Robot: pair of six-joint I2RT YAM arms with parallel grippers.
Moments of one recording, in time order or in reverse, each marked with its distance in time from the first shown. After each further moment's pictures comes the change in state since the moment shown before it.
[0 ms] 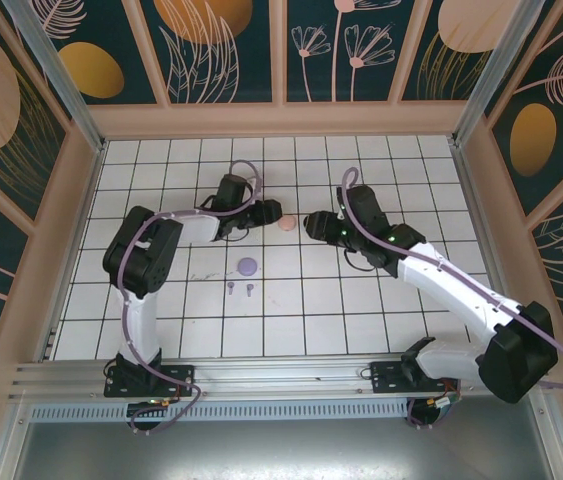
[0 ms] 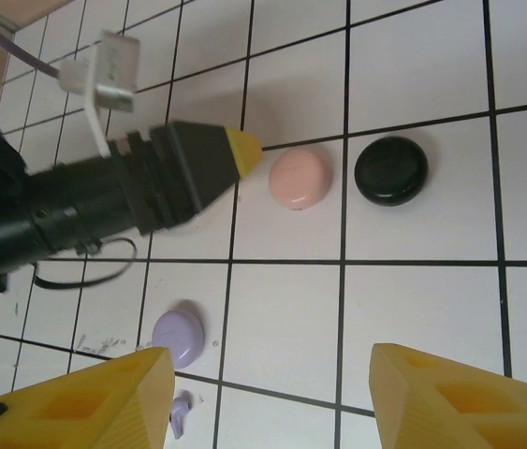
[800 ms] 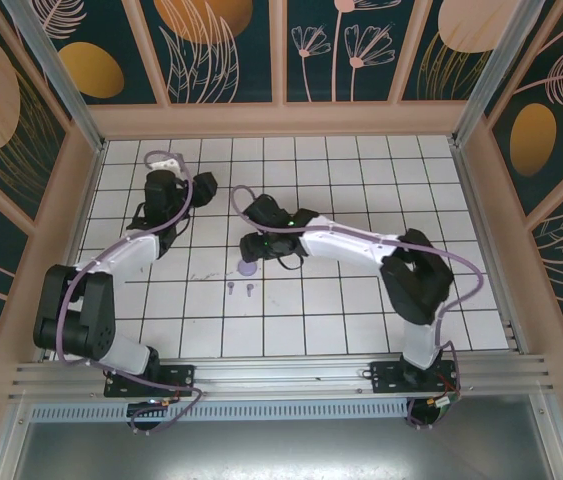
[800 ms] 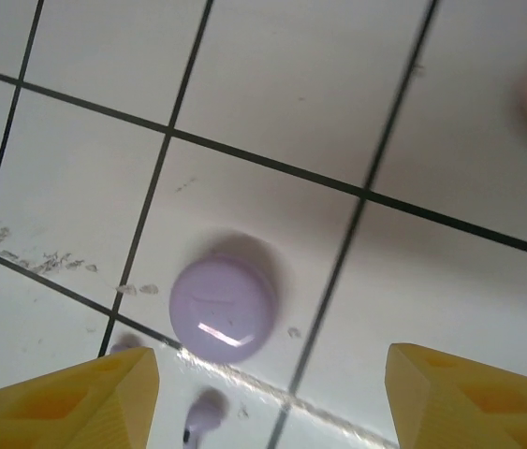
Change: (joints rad) left arm 0.255 -0.530 -0.332 0.112 -0.308 0.076; right arm 0.275 0.678 0.480 -0.147 0.032 -0.148
